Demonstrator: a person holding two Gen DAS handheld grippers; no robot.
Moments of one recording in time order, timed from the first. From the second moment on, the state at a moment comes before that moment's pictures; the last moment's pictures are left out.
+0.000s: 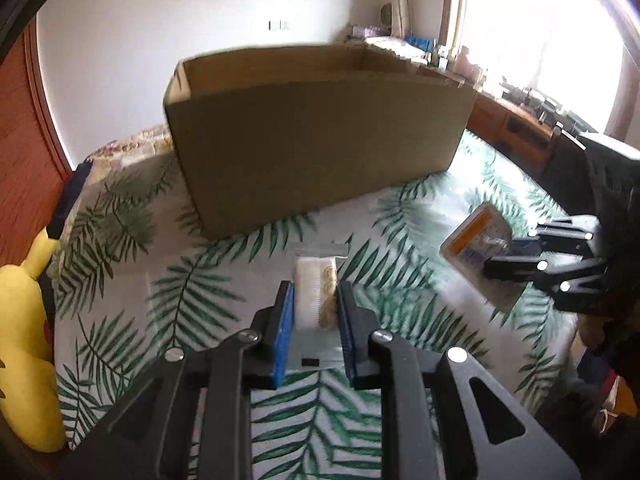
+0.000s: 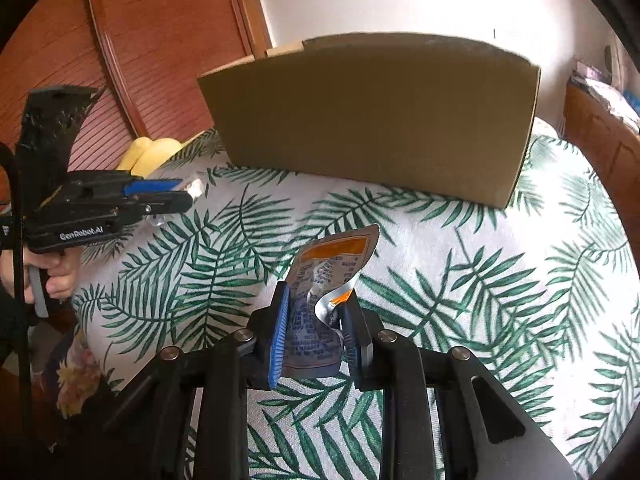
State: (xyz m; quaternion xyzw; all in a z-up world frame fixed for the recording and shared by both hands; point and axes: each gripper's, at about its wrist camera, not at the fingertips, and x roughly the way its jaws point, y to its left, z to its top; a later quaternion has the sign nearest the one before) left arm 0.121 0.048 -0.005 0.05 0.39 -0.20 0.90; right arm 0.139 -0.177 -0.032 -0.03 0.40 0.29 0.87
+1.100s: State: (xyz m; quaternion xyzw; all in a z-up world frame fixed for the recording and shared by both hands) left arm 0.199 0.021 0.101 0.03 0.30 -0.17 0.94; right arm 0.195 -0.185 0.086 -0.04 0.32 0.25 0.91
